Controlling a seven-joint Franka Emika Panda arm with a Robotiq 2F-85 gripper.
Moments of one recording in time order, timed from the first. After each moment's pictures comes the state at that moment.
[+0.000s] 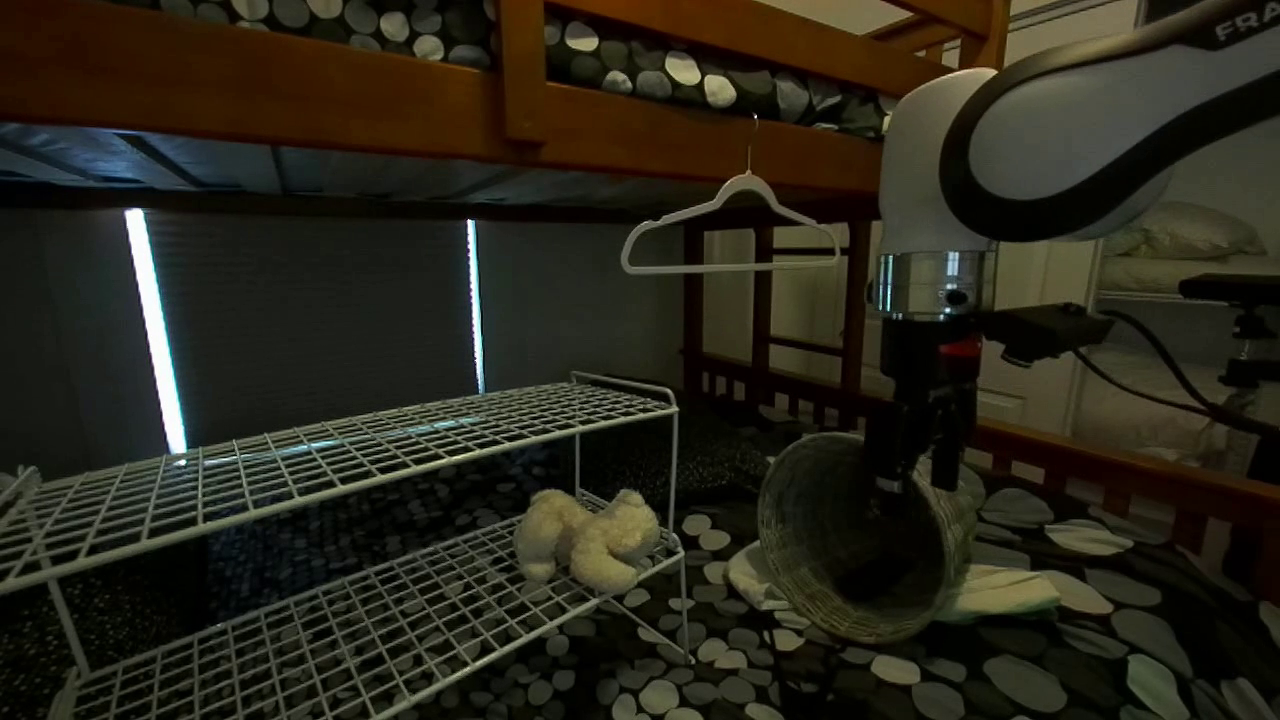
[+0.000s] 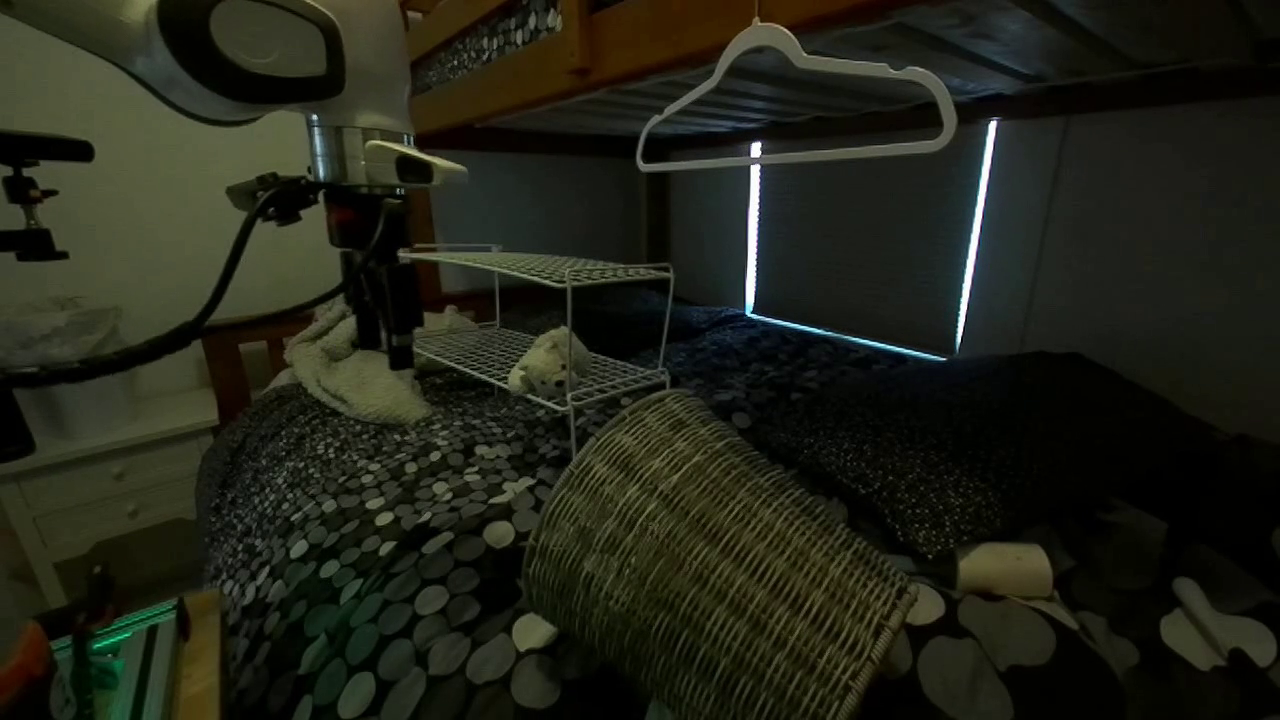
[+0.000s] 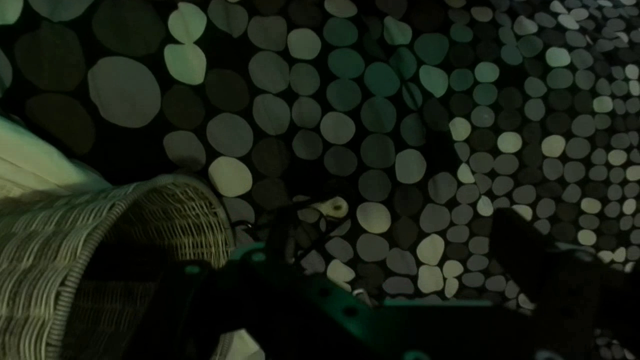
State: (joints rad) arm 0.13 -0.70 0.14 -2.65 0.10 1.92 0.06
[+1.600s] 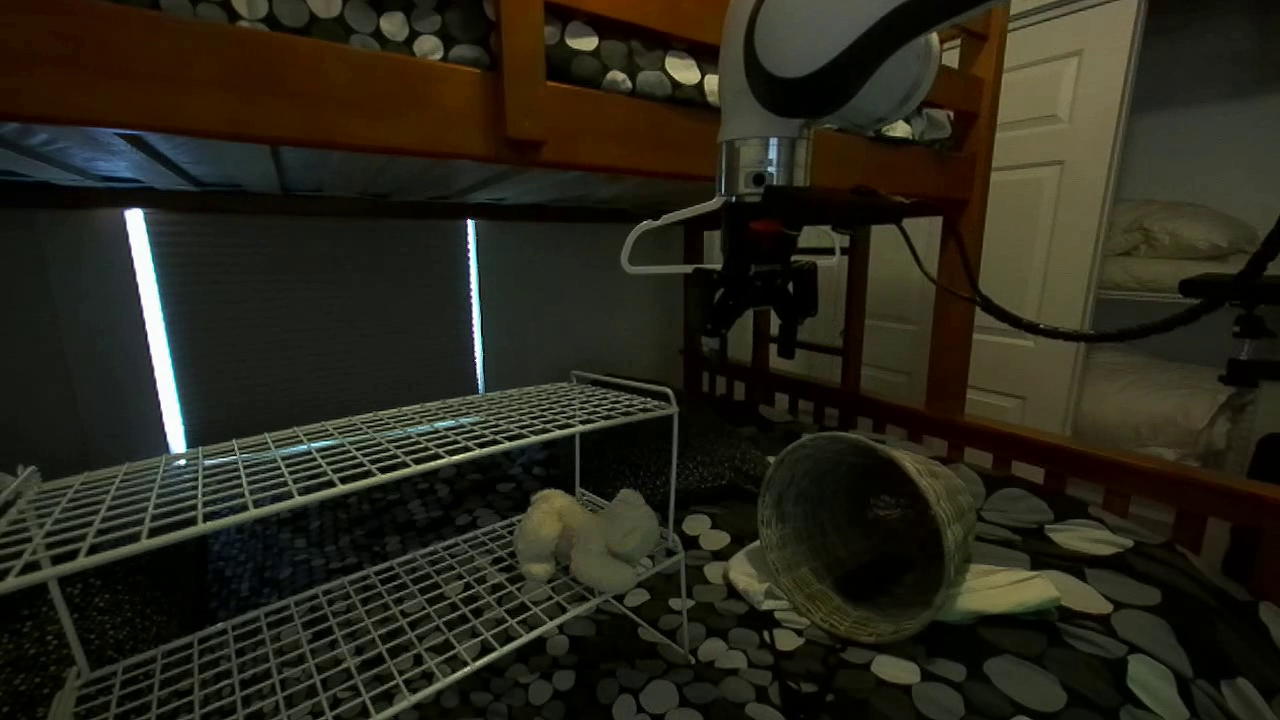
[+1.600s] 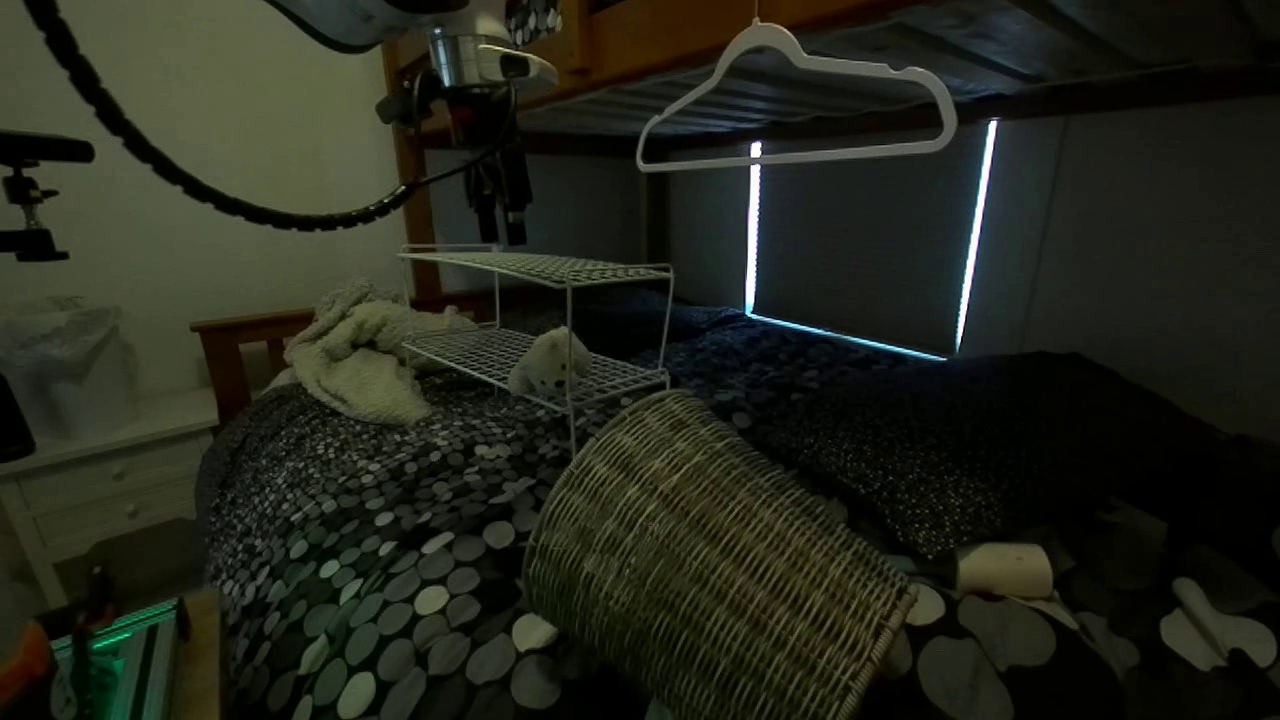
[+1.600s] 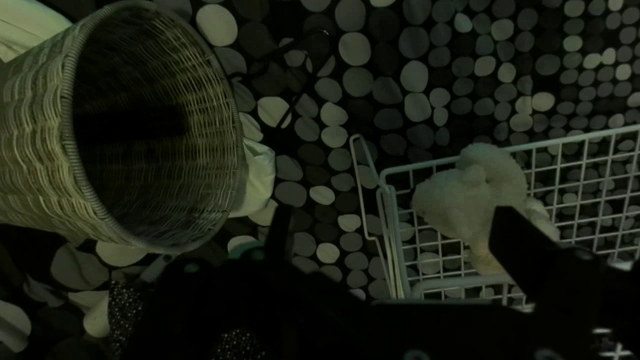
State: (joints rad) arm 0.08 -0.27 0.23 -2.06 -0.02 1.85 0.33
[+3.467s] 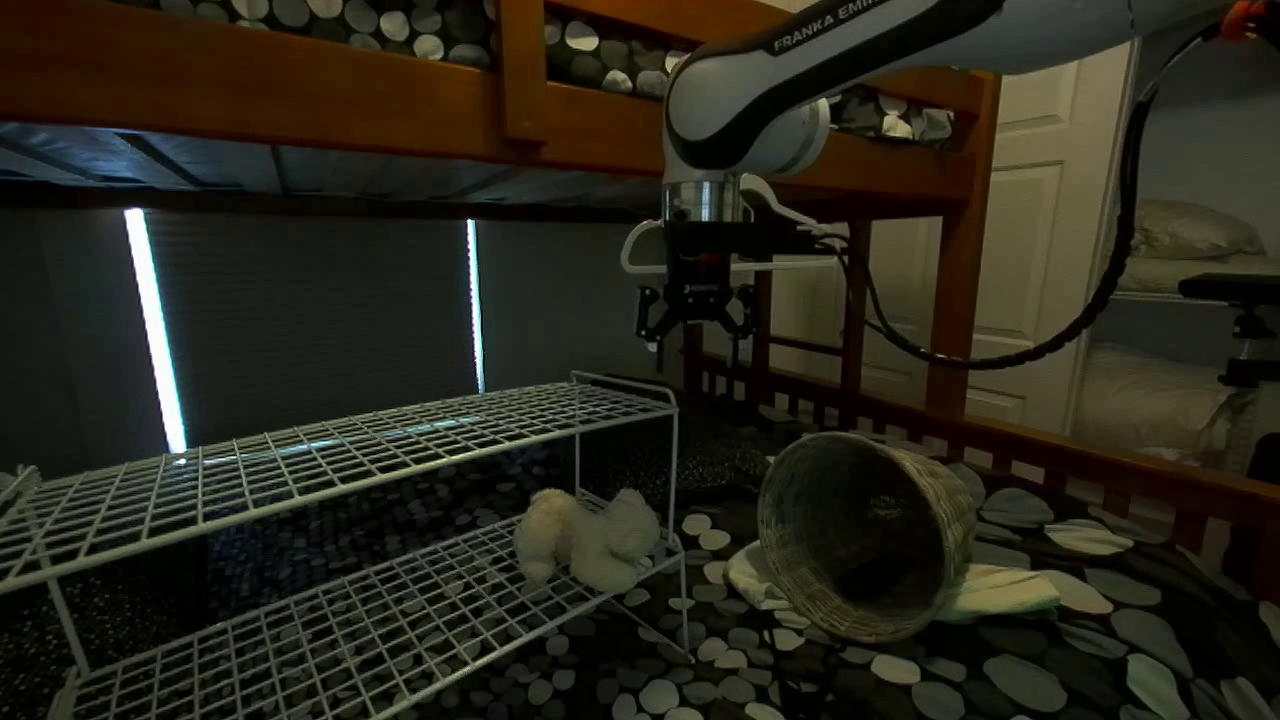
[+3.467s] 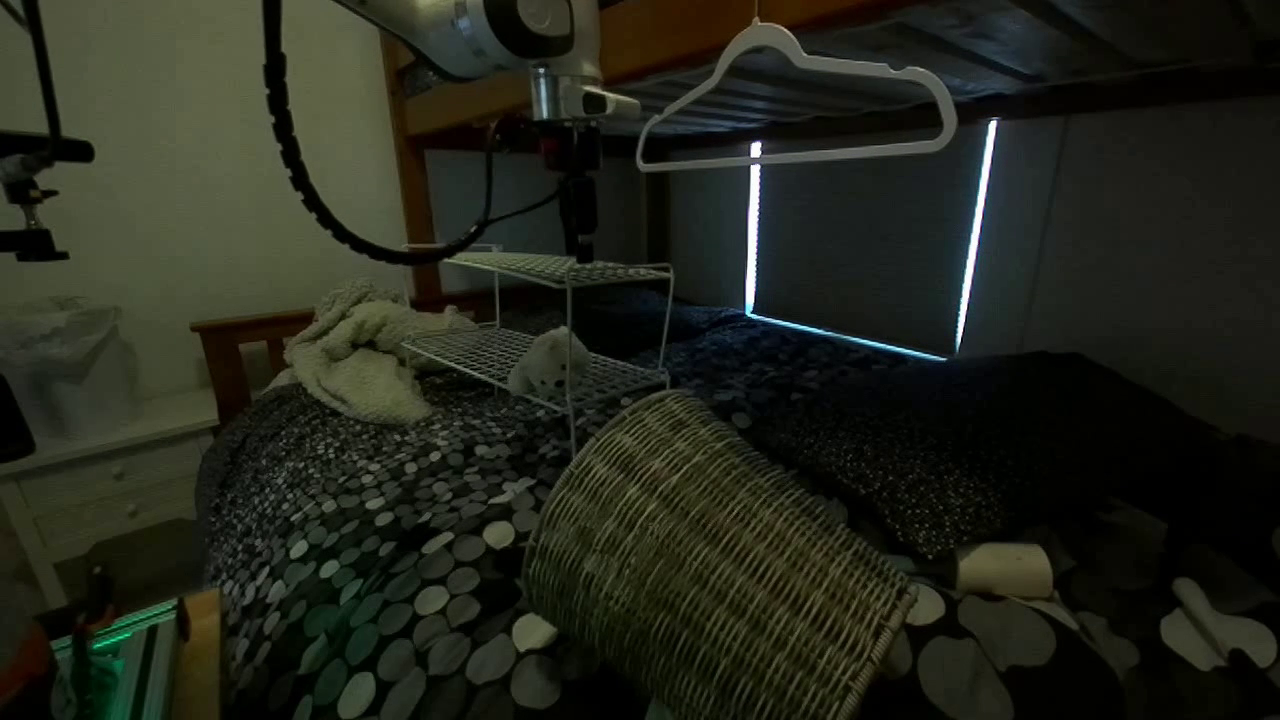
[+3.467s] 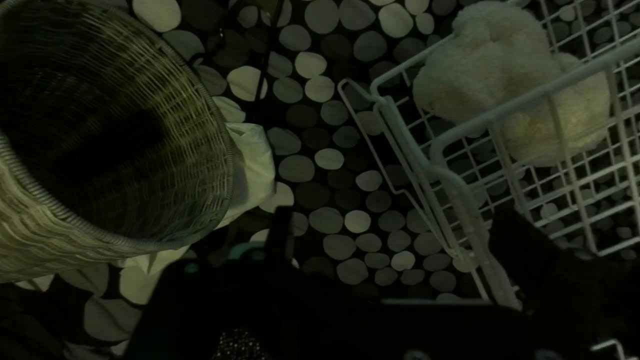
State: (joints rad) arm 0.09 0.06 0.17 -1.76 -0.03 1.86 0.61
